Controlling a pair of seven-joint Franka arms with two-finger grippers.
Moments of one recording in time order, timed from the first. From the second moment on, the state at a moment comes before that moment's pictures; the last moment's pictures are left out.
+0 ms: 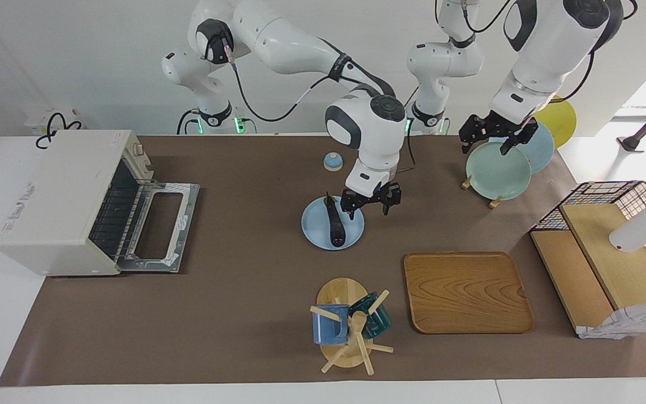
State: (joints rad) left arm -0.11 -0.11 -0.06 -1.76 -0.04 1.61 -0.05; right arm 0.79 0.70 -0.03 -1.22 -0.05 2.03 0.62
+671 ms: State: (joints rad) left arm -0.11 -0.07 -0.05 -1.71 -0.02 1.59 -0.02; right arm 0.82 0.71 -0.03 -1.32 -0.07 2.06 0.62
